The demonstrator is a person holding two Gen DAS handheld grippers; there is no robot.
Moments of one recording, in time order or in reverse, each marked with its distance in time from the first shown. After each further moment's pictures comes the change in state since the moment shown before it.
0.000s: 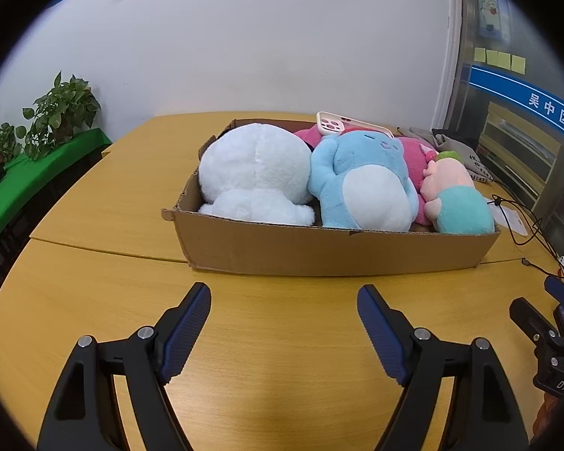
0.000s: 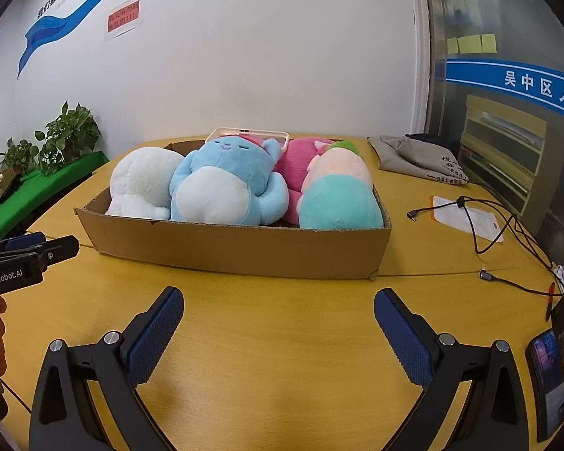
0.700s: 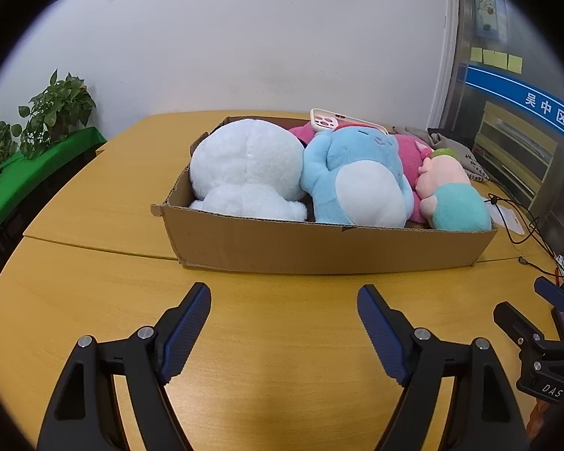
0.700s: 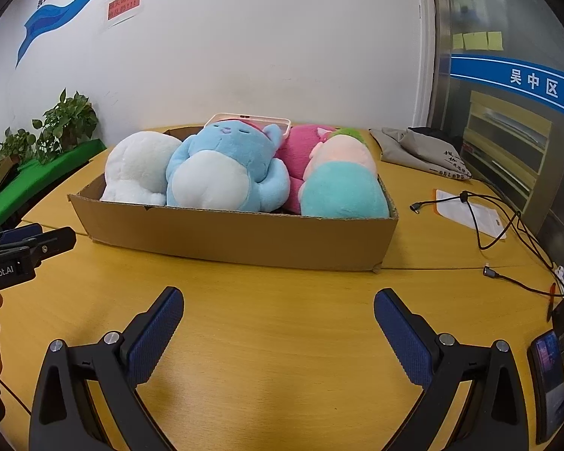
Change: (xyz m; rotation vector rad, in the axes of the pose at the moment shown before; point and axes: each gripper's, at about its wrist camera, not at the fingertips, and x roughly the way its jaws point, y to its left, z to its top) left arm 0.006 -0.004 -0.003 0.011 -0.001 -0.004; right arm 0.014 0.005 -0.004 -0.031 0.037 -0.010
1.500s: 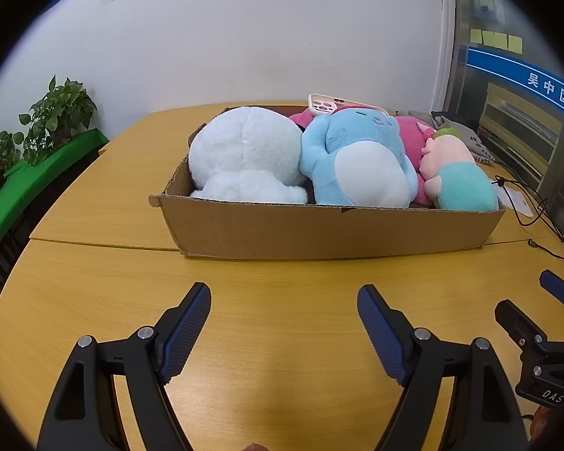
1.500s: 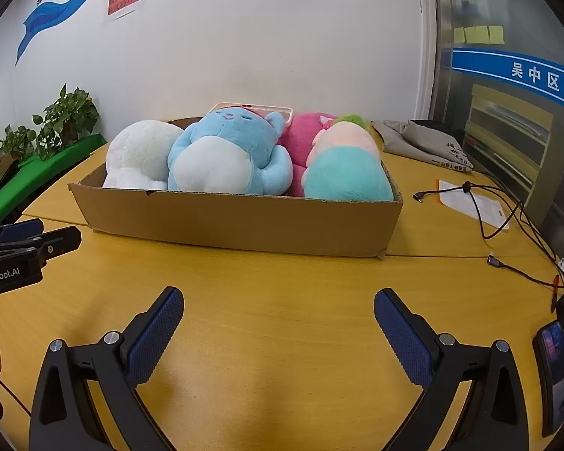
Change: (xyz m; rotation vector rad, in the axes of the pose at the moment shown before) left arm 0.003 -0.008 -0.010 0.030 0.035 0.028; right arm 0.001 0.004 -0.011 0.000 0.017 -0.003
